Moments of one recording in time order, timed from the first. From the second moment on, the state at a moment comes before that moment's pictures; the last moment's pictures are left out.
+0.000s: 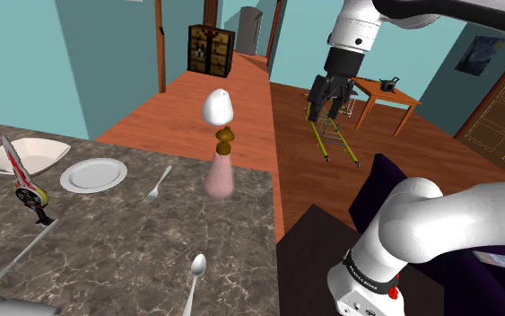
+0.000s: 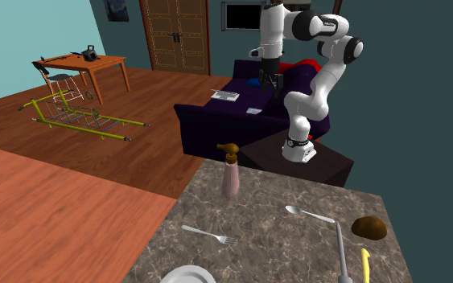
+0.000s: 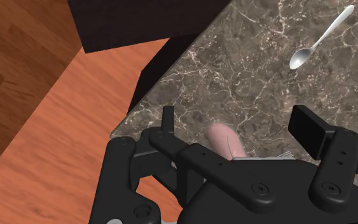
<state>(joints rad) -0.02 -0.83 -0.04 -2.33 0.04 1.45 0.13</state>
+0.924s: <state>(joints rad) -0.02 -0.49 0.11 -2.28 0.04 1.81 0.30</state>
